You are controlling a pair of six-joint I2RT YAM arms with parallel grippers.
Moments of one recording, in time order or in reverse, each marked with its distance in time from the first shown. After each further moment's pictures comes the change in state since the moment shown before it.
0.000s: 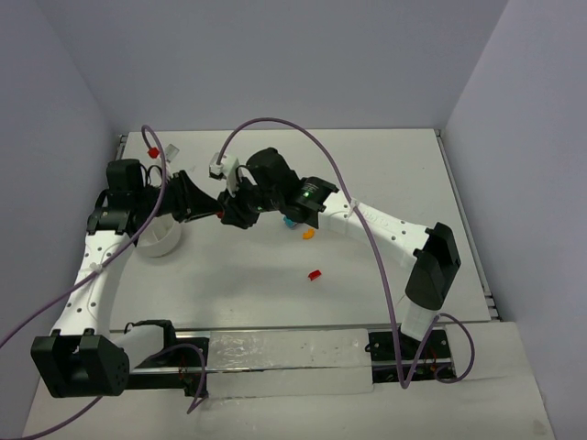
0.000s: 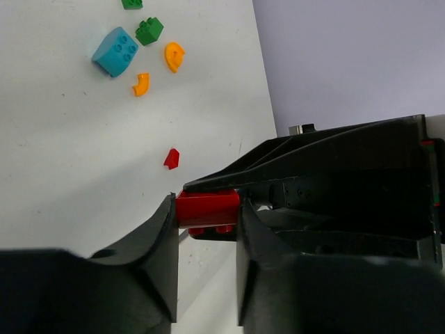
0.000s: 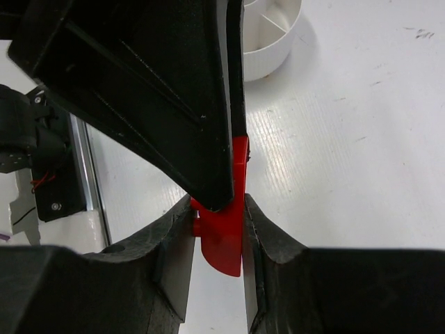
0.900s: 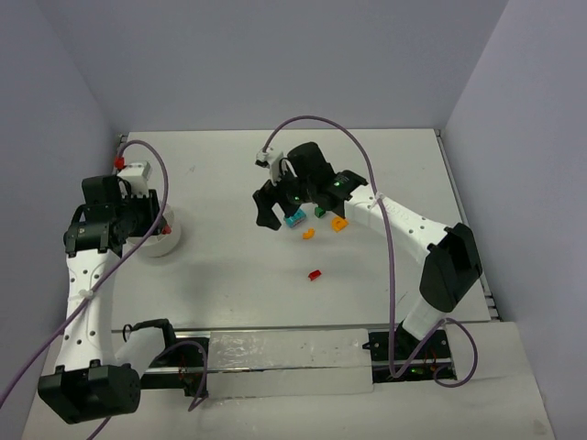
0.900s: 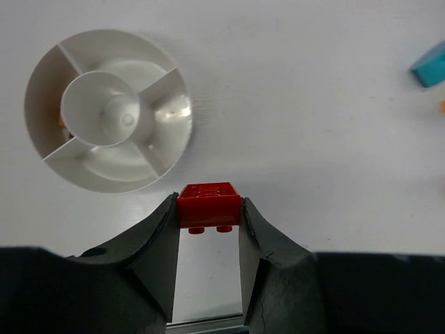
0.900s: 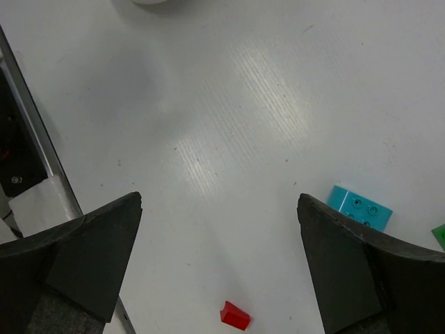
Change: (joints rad) left arm 0.144 -0.134 0.047 -0.336 -0.695 0.628; right arm -0.222 -0.097 -0.206 -0.044 -0.056 0.039
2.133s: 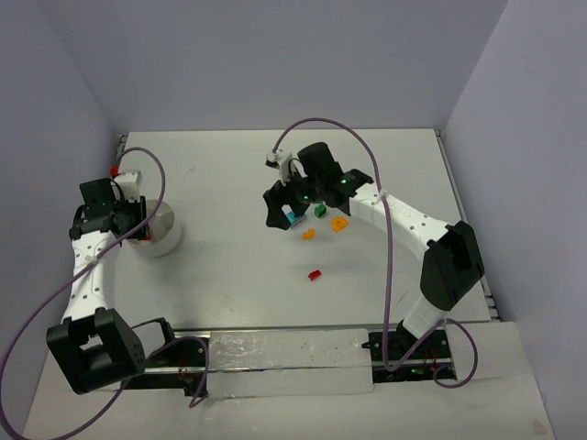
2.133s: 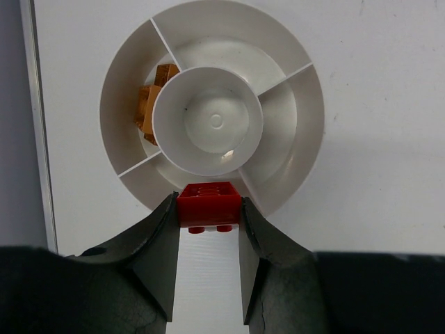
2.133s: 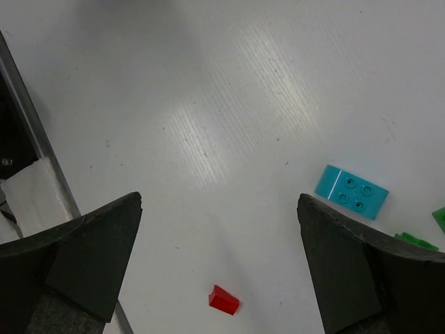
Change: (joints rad) left arm 0.165 0.180 -0.152 0.229 -0.089 0.172; right arm -0.073 -0.002 -0.052 -0.011 -0.076 -0.039
